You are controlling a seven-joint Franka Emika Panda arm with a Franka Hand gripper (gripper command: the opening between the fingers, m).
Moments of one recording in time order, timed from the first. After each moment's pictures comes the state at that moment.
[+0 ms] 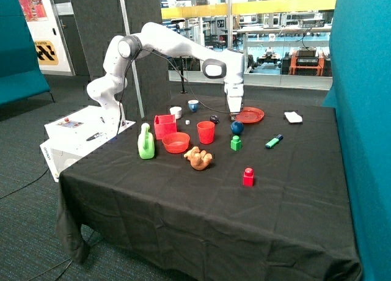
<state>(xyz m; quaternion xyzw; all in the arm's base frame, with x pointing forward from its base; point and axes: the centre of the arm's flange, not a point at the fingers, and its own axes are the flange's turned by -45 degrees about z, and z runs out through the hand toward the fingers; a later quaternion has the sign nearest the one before) 0.717 0.037 0.358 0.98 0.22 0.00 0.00</state>
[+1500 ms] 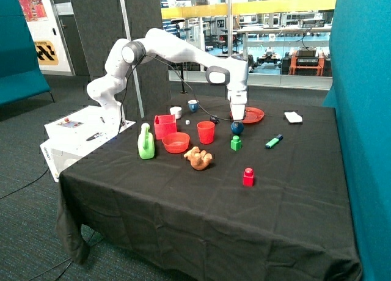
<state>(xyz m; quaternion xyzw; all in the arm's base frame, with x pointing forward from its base) 0.733 0.030 0.331 0.98 0.22 0.00 0.00</state>
